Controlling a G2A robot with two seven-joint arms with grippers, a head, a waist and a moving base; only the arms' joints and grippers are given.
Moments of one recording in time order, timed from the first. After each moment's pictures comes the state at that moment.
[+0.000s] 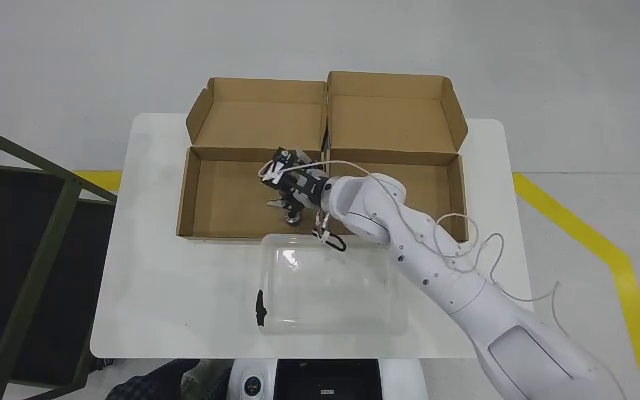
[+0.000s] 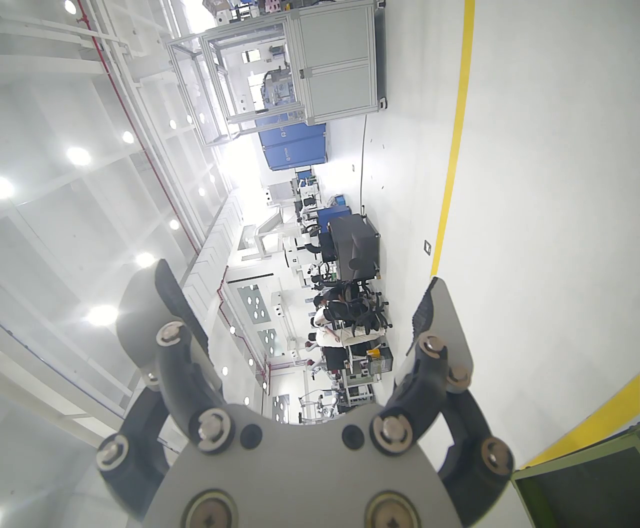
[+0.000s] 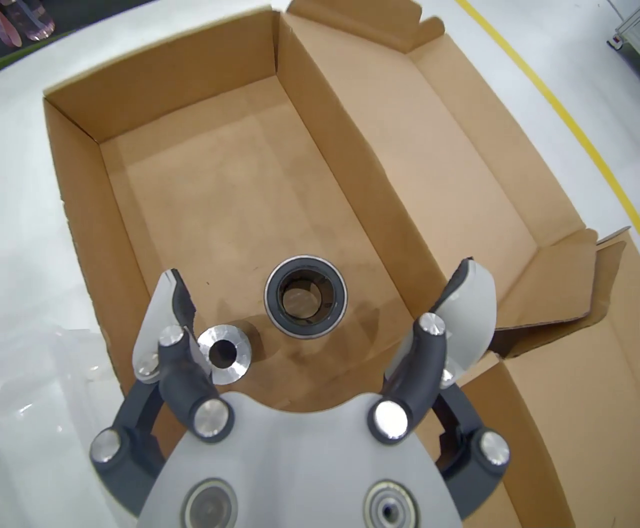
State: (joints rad) left arm -0.01 -0.37 -0.75 -1.25 2.03 -0.40 0.22; right arm -0.68 -1.41 0.73 -1.39 -1.18 -0.34 0.56
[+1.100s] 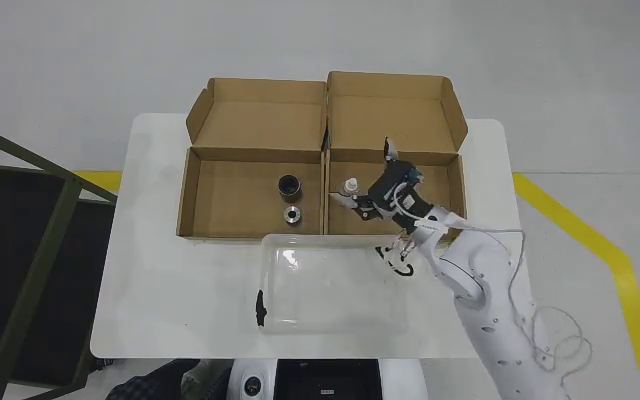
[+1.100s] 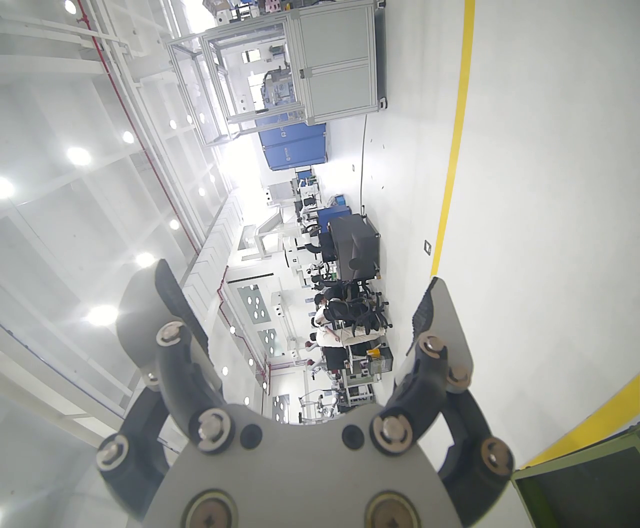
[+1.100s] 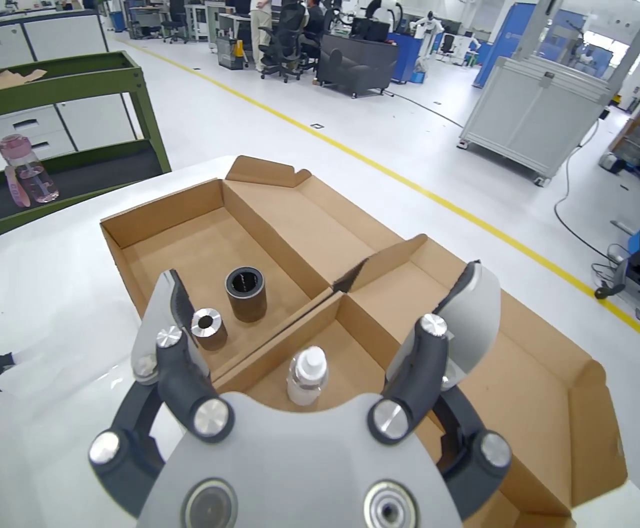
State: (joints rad) left arm -0.01 -0.37 -0.75 -1.25 2.03 -0.40 0.22; right arm -1.27 -1.28 1.28 -1.93 -1.34 -0.45 0.23
